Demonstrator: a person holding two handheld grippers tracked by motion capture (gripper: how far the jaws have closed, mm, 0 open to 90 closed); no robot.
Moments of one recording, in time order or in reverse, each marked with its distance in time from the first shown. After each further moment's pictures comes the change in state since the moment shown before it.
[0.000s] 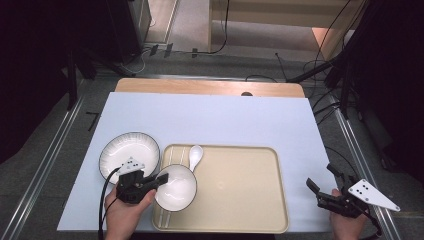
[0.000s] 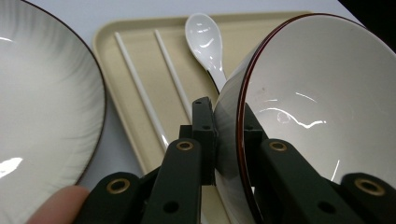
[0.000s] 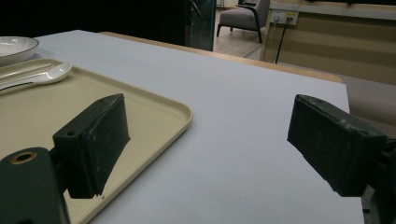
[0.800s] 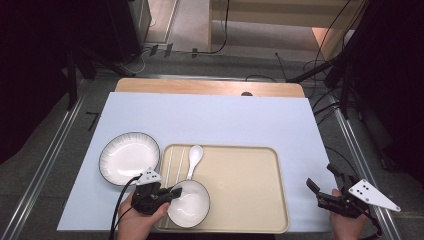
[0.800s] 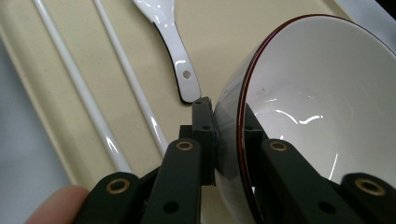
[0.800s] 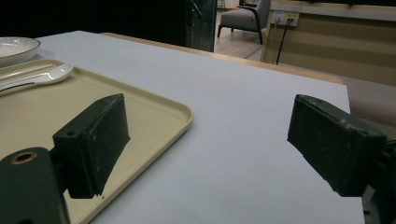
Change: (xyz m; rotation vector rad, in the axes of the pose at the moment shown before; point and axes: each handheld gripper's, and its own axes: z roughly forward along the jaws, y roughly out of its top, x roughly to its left) left arm -0.025 -0.018 0.020 0.110 -0.065 0.064; right arm 0.000 0.000 0.000 -0.004 0.004 -0.004
